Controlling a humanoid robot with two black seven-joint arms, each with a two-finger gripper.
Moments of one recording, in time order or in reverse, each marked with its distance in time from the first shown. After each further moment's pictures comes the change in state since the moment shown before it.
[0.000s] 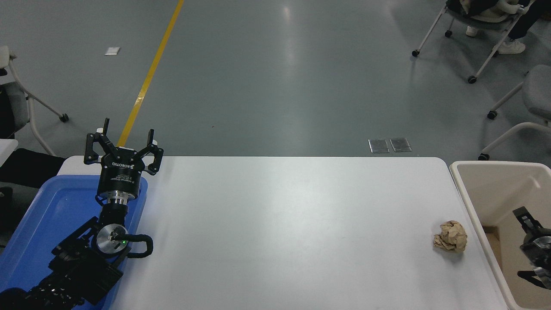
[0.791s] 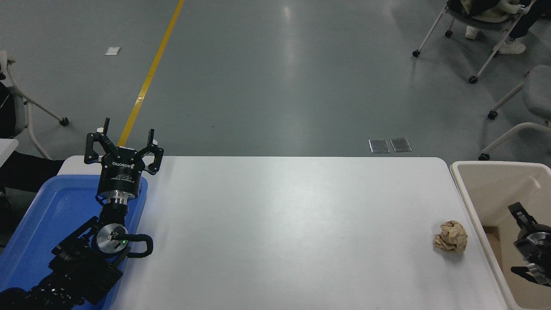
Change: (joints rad) left arm -0.002 0.000 0.000 0.000 0.002 0.000 0.001; right arm 0.023 0.021 0.001 -0.001 -0.001 -0.016 0.002
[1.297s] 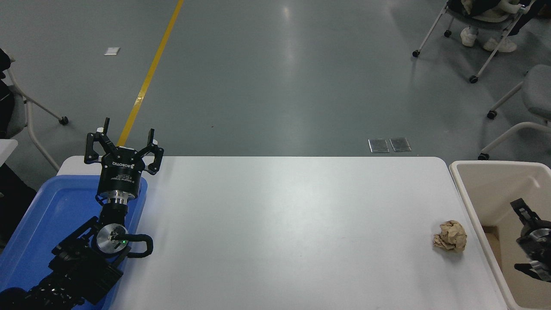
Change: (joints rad) left arm 0.002 0.000 0.000 0.000 -0.001 0.000 0.000; right arm 0.032 -0.072 -0.021 0.015 -0.020 0.025 0.006
